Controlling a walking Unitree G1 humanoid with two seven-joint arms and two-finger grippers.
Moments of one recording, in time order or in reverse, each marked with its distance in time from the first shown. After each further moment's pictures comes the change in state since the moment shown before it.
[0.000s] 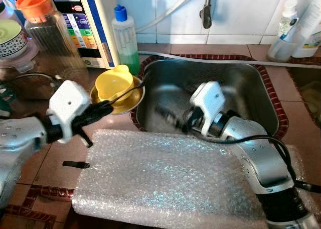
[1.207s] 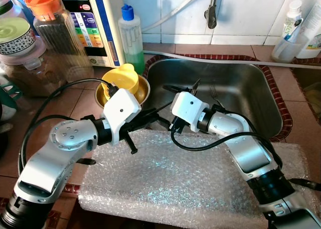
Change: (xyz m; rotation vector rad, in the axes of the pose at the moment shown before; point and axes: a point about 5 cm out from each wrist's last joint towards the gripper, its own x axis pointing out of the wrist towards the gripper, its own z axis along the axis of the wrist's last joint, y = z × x) left arm 0.058 -0.048 0.019 -0.003 -0.108 -0.185; right arm 0.028 -0.007 -0.015 -0.329 0.088 0.041
